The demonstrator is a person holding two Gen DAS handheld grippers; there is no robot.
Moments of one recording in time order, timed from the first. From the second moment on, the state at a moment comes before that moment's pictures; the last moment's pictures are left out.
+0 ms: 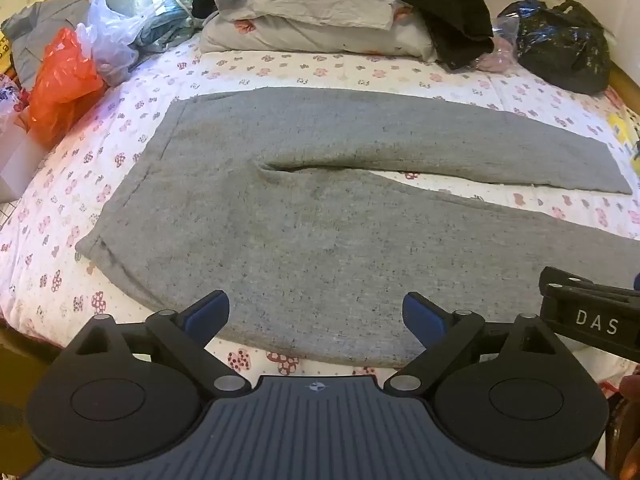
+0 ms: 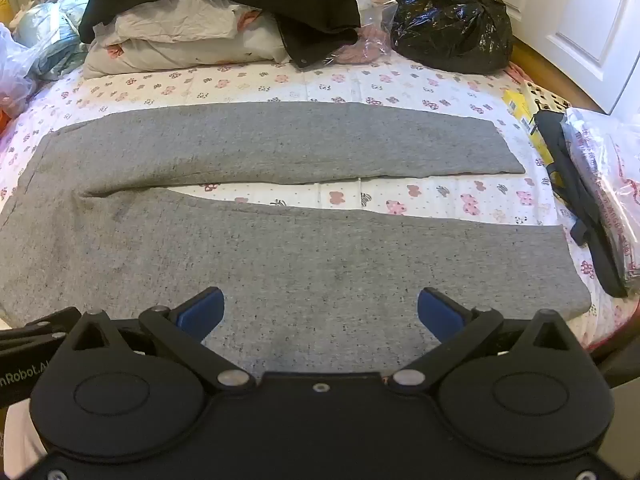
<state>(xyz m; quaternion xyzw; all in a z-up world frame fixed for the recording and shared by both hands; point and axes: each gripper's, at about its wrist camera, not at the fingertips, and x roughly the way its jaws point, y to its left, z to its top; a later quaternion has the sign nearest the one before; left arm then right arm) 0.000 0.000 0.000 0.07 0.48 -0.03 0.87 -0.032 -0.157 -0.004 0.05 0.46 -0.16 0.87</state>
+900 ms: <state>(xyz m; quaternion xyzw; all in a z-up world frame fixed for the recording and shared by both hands) 0.002 0.002 -0.004 0.07 0.49 -0.04 0.87 -0.030 -0.155 -0.007 0.04 0.47 -0.15 0.87</state>
